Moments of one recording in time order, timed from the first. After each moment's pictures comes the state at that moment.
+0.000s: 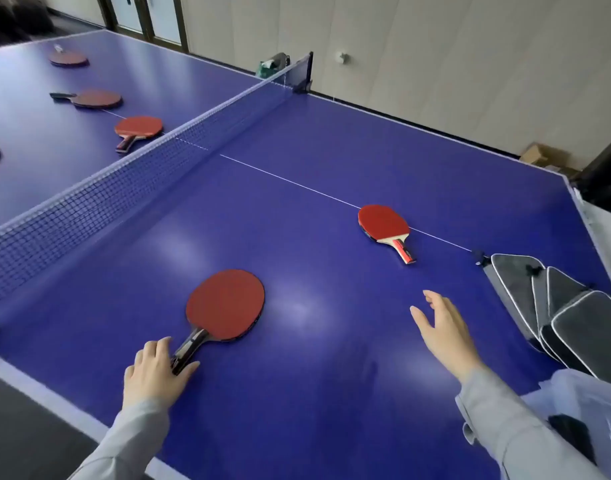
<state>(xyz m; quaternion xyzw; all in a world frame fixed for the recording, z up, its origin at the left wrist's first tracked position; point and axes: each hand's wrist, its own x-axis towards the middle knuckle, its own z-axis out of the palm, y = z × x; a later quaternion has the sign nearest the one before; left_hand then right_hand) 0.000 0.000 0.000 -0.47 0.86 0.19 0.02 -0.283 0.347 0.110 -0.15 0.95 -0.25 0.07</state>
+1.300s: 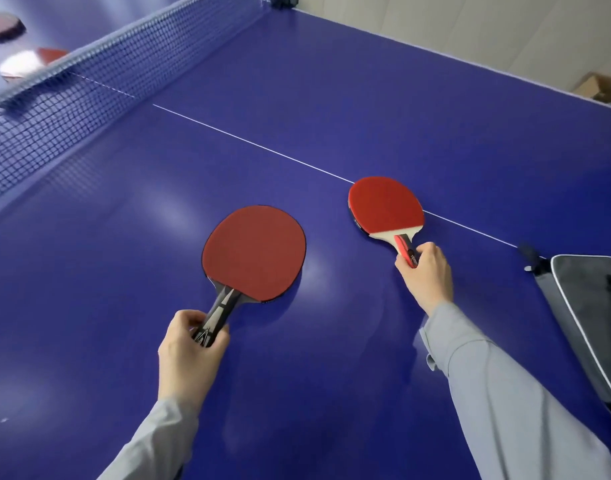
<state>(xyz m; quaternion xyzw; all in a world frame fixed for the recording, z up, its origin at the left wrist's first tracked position) -0.236 0.063 -0.021 -0.51 0.72 0.44 -0.20 -0.532 0.273 -0.028 -0.10 0.97 -0.24 0.02</state>
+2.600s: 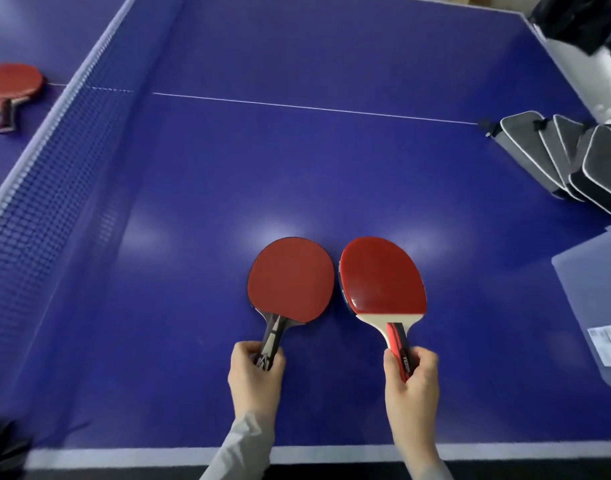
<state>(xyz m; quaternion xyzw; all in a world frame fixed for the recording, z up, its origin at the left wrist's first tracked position) 0.006 -0.041 -0.022 -0.43 0.72 0.54 -0.02 -0.007 0.152 0.007 0.21 0.86 -0.46 -0.05</state>
